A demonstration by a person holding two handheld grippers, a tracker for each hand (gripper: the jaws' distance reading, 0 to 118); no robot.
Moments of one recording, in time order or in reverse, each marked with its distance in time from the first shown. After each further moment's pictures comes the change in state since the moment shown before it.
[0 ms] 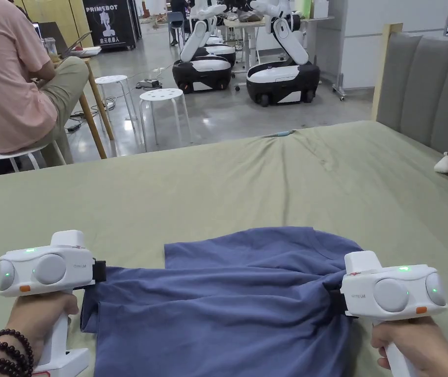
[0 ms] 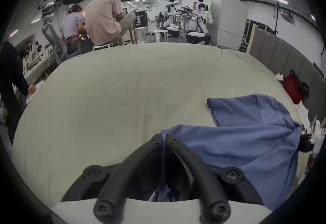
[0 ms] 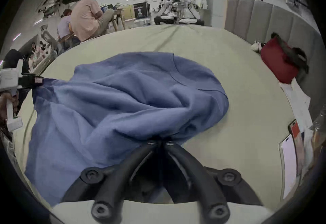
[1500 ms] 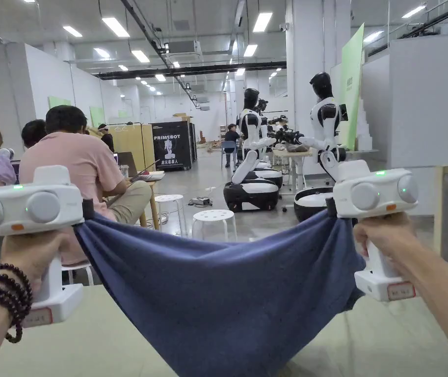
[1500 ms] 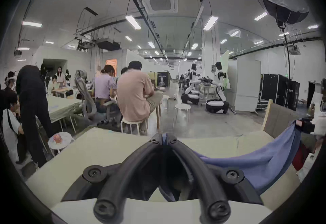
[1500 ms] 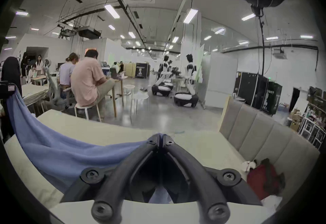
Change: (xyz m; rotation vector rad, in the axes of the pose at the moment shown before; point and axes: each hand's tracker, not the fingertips) left arm -0.059 0.235 0.130 0.551 0.172 0.055; right arm -0.055 0.353 0.064 0.542 -0.092 0.149
